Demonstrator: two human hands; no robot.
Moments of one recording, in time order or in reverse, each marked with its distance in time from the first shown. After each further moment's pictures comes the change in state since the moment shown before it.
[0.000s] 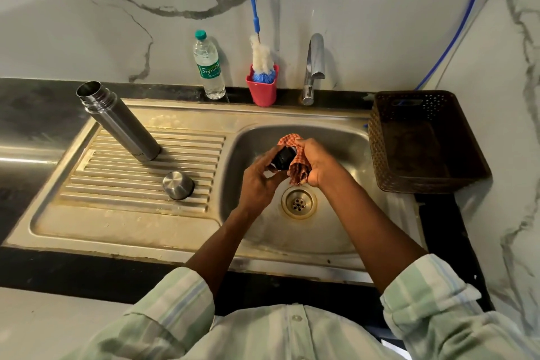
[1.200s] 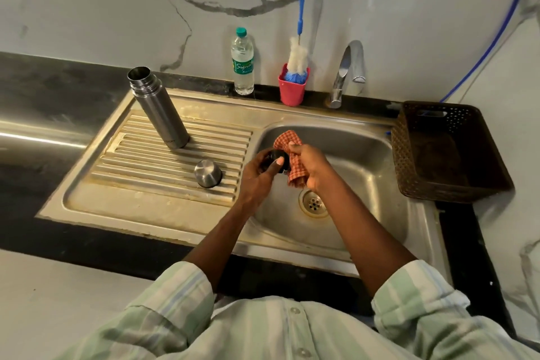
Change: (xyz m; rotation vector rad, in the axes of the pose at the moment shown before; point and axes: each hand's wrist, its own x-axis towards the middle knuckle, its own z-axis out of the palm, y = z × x) left_hand -0.018 0.001 -0.065 -0.359 0.099 -0.321; right_hand -0.023 0.024 0.069 0.000 -0.046 -0.177
